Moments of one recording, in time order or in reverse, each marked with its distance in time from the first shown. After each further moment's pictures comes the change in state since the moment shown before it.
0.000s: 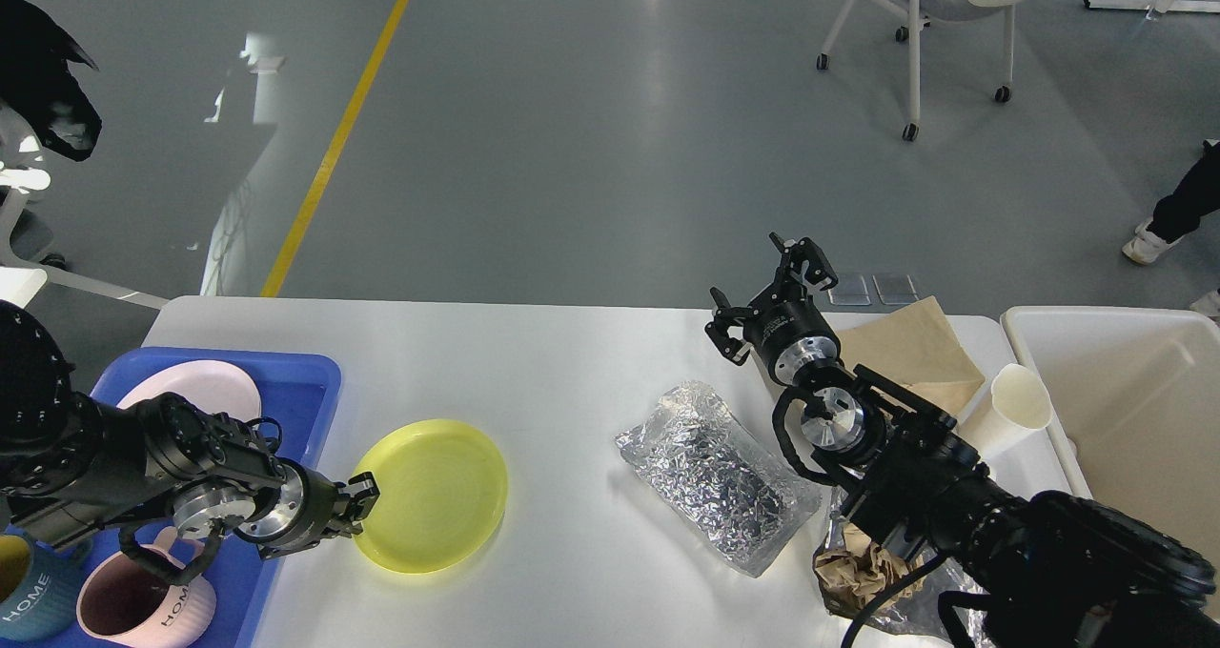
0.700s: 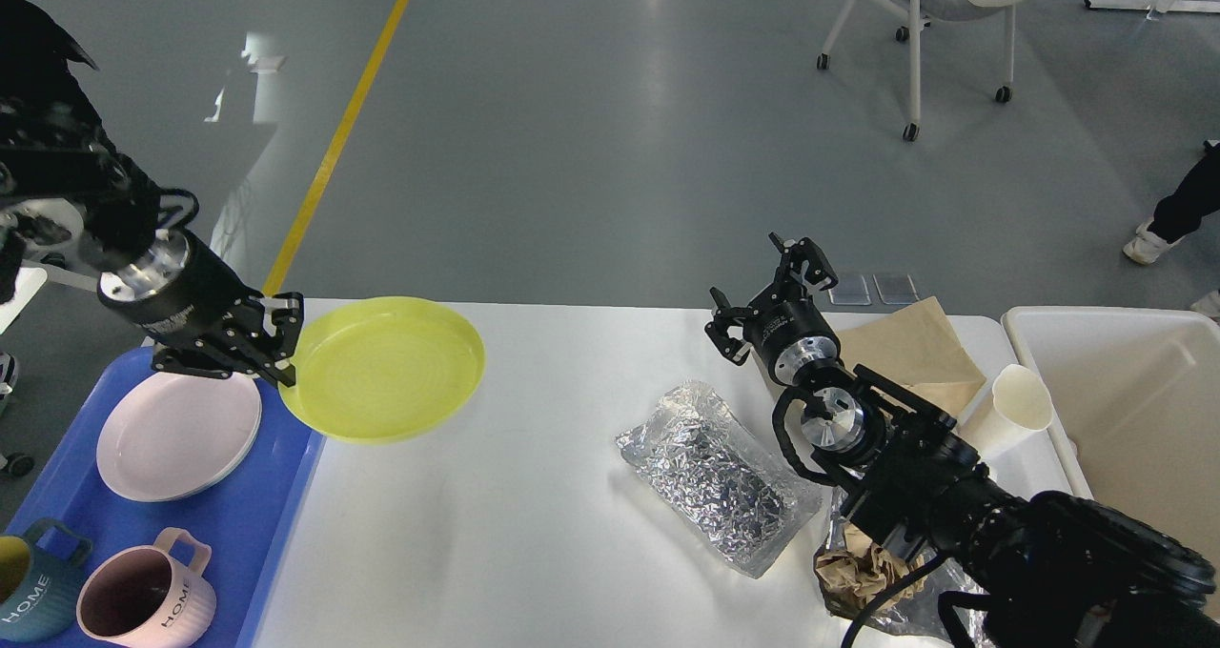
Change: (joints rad) left arm -0.664 0.224 0.090 -0.006 0.199 -0.789 0.072; right arm -0.001 0.000 -0.001 0.000 0.000 0.000 0.000
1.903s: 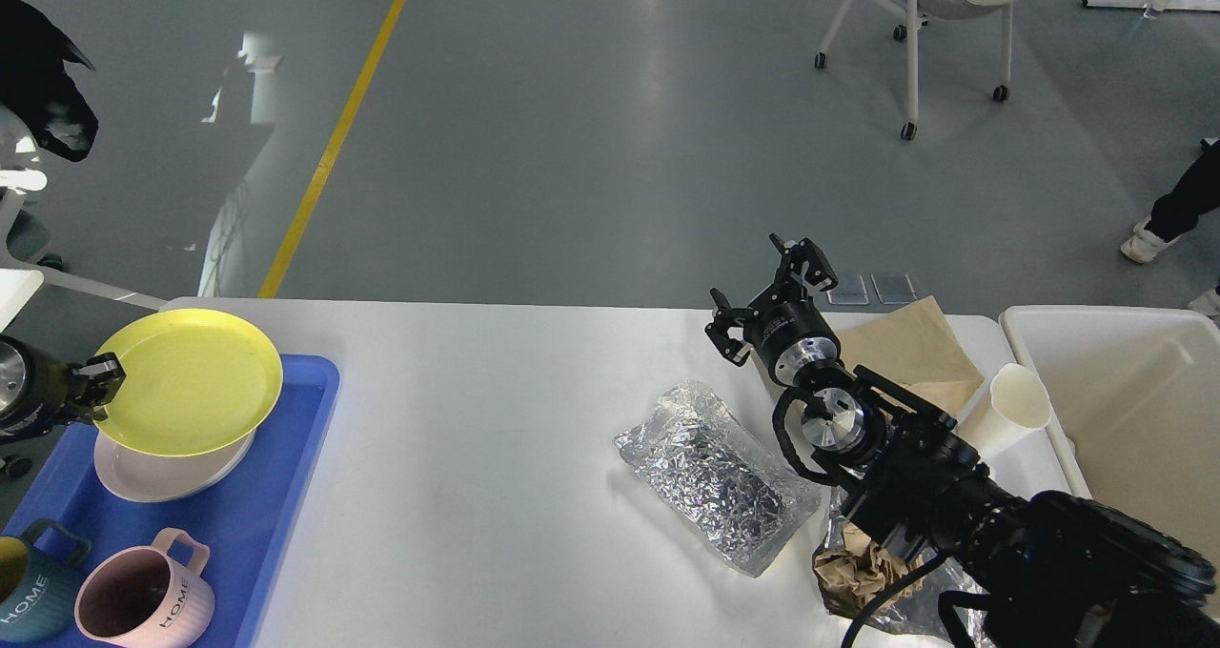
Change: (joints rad) left arm 0.604 0.184 -0.111 0.275 0.037 0.604 -0.016; right arm 0.000 0.000 0.000 0.000 0.000 0.000 0.000
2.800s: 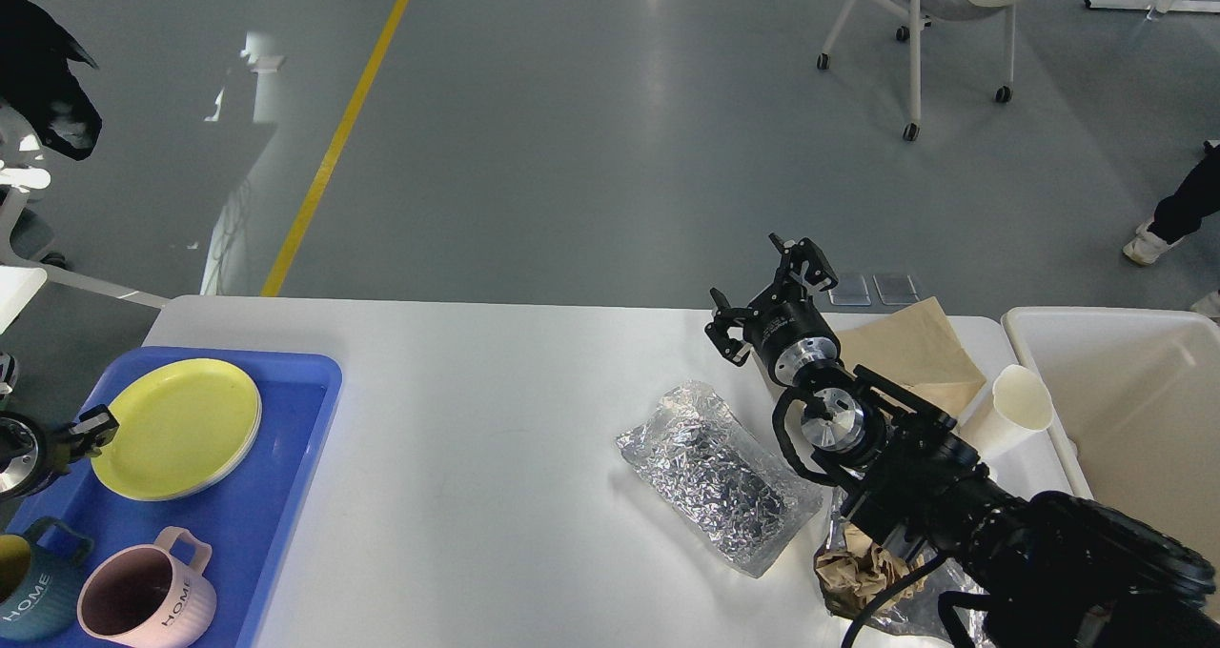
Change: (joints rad) left arm 0.246 -0.029 -0.143 0.129 0.004 0.162 0.014; right arm 0.000 0.000 -0.001 0.000 0.000 0.000 0.000
